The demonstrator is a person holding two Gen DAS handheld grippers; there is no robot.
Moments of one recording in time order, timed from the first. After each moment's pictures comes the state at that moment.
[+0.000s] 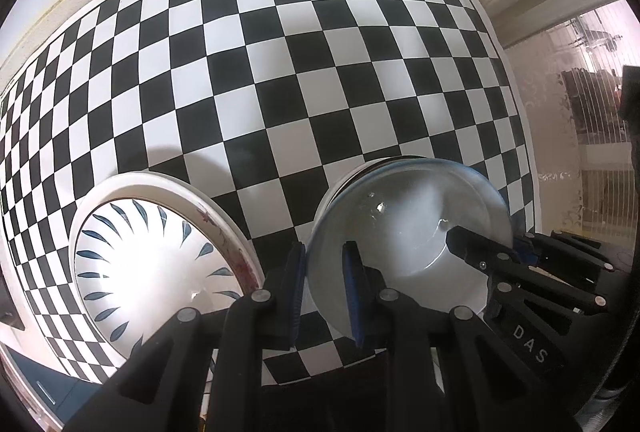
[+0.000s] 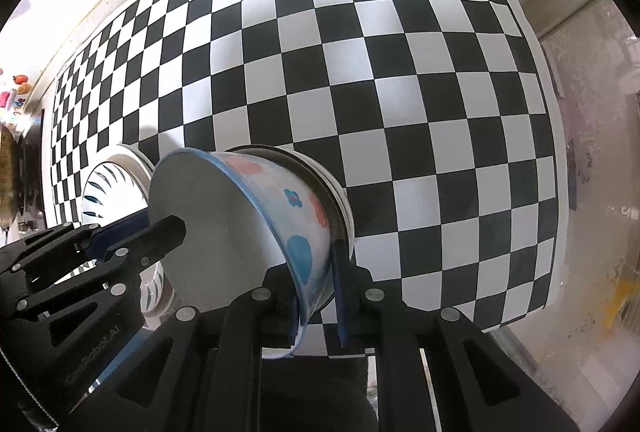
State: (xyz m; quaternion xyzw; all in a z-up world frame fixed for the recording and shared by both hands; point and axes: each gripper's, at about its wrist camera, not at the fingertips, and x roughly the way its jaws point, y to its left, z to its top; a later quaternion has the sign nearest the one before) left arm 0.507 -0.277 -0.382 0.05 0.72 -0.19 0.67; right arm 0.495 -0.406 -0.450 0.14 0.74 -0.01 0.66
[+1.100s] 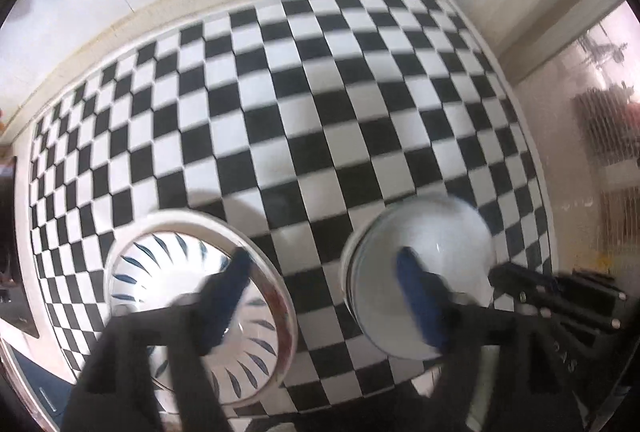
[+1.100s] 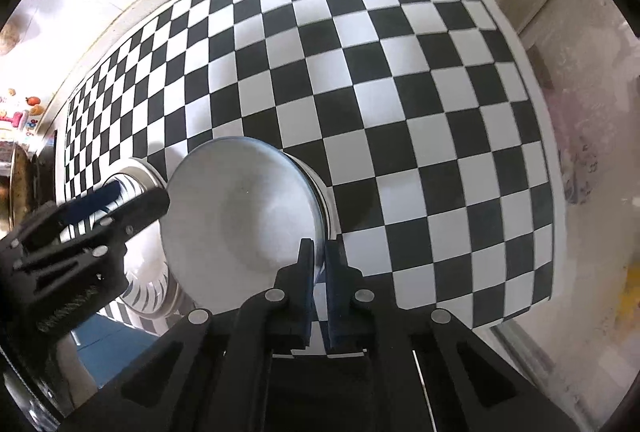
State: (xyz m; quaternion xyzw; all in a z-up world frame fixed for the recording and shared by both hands) left arm 0.508 -0.270 -0.351 0.07 0.64 -0.15 0.75; right arm 0.468 -0.426 -0.424 0.17 0.70 -0.01 0.69
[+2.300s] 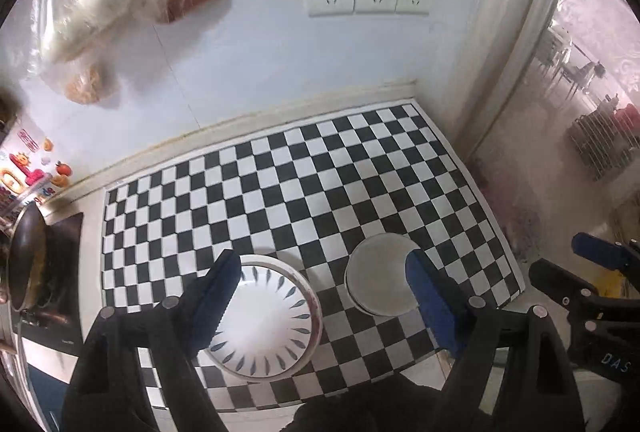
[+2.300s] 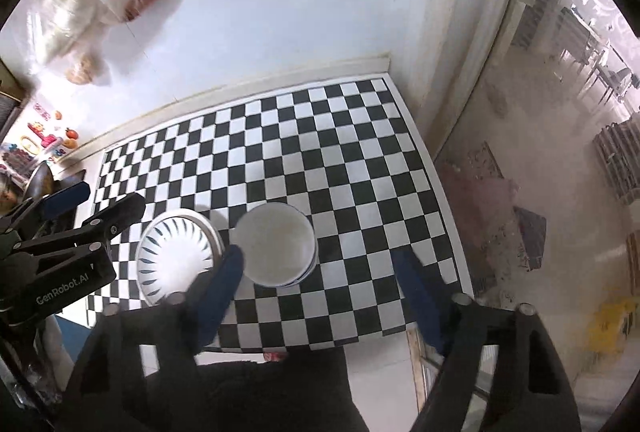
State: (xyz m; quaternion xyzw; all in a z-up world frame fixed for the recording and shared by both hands) left arm 0.429 -0.236 -0.178 0.09 0.50 -0.16 0.85; right arm 0.384 -0.415 -0.209 0.11 0.55 -0.06 0.82
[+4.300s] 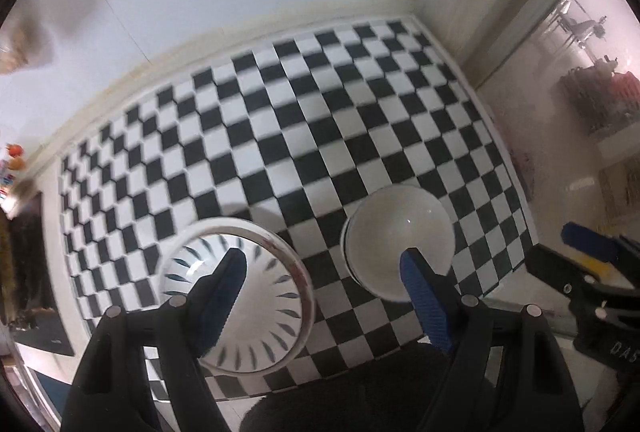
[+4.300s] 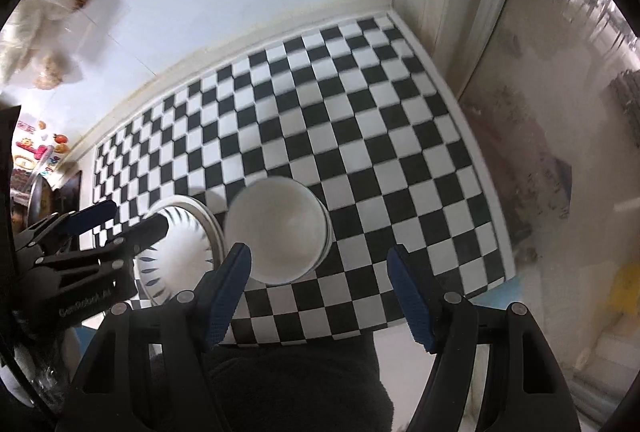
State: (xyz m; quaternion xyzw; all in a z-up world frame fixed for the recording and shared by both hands) left arm 0.493 -0.261 -0.284 0.10 0.63 -0.19 0.75; right arm 0.426 -0.432 -0.319 0.18 0.64 -0.06 0.75
